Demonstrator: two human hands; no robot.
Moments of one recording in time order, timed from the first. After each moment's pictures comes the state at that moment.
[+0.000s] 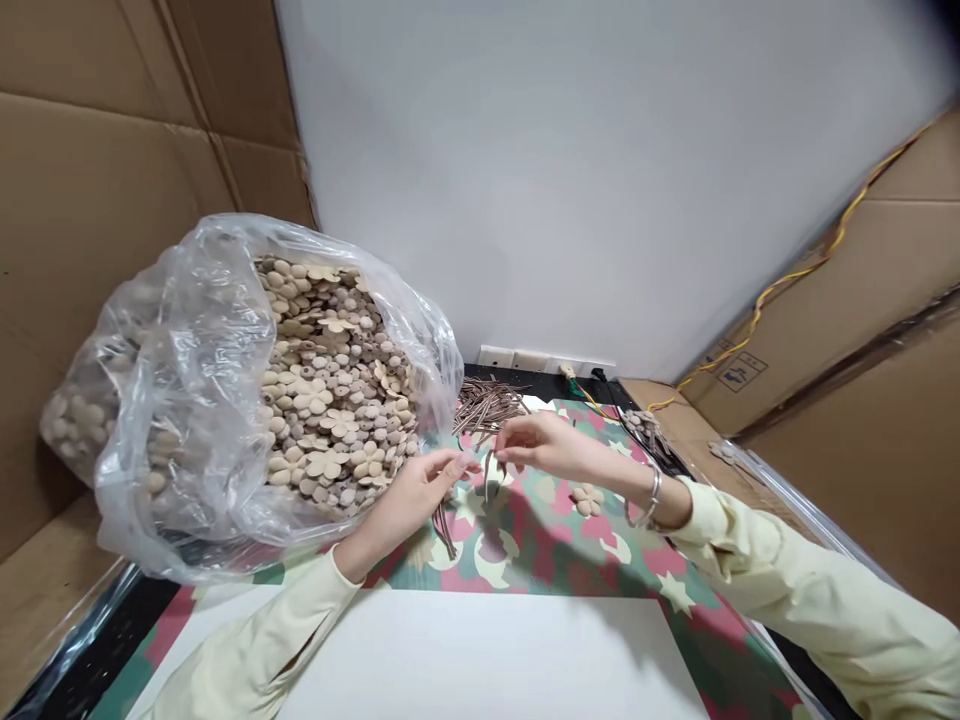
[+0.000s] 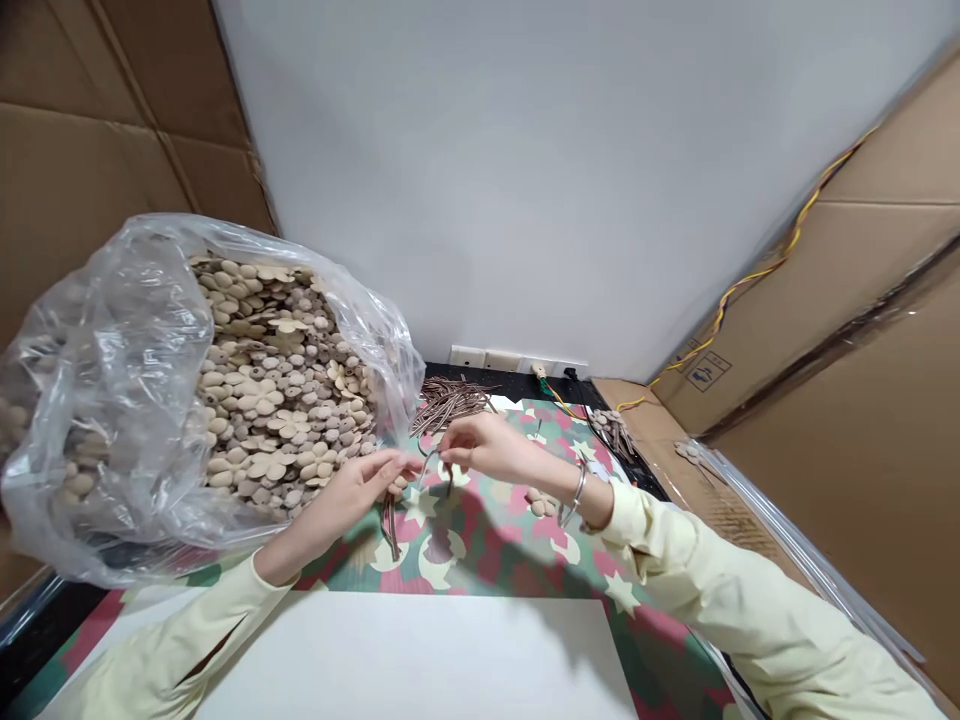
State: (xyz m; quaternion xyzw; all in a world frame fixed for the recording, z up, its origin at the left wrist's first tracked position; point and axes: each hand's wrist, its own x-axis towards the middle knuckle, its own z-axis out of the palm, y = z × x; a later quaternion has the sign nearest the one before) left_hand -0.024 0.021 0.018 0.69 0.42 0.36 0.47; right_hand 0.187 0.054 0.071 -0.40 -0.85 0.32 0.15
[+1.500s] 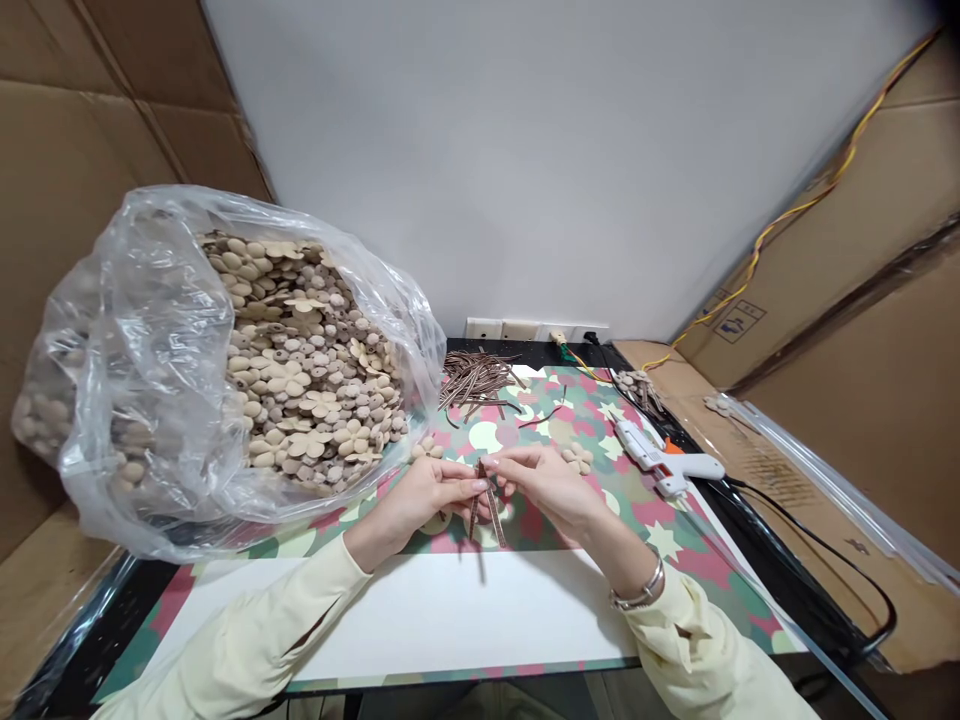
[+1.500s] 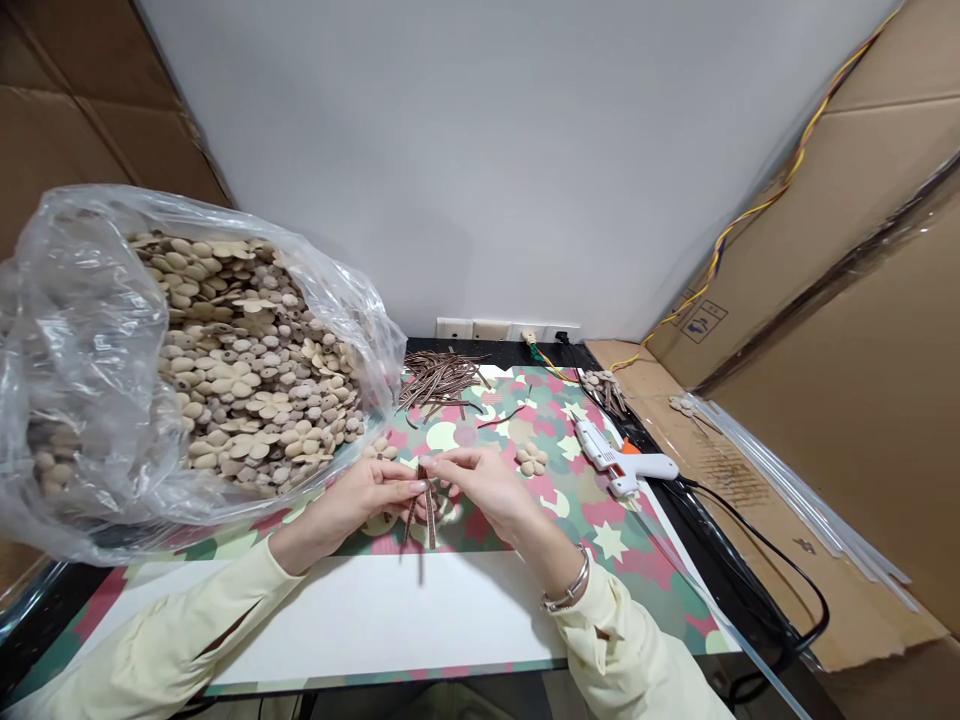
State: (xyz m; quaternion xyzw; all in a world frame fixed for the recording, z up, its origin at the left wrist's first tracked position) left_hand 0.000 0.004 -0.002 0.53 0.35 0.26 0.73; right_hand 0.180 -0.012 0.016 -0.48 -0.53 0.59 0.37
